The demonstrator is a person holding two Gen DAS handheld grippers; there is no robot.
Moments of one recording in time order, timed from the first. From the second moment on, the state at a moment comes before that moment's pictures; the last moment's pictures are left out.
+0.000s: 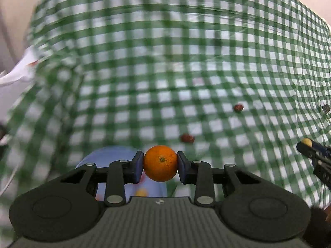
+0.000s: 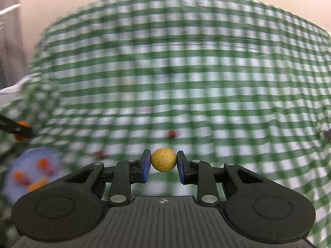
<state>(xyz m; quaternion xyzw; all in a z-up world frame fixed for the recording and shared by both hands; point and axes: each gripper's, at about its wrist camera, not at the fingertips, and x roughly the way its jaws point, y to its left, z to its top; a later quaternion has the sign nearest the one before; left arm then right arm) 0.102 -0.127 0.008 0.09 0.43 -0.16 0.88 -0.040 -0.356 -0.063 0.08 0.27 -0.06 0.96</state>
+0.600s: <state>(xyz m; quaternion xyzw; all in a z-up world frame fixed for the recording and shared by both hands) -0.048 -0.003 0.013 0.04 0.43 -0.12 0.89 -0.125 -0.172 0.002 0.00 0.30 0.12 0.95</state>
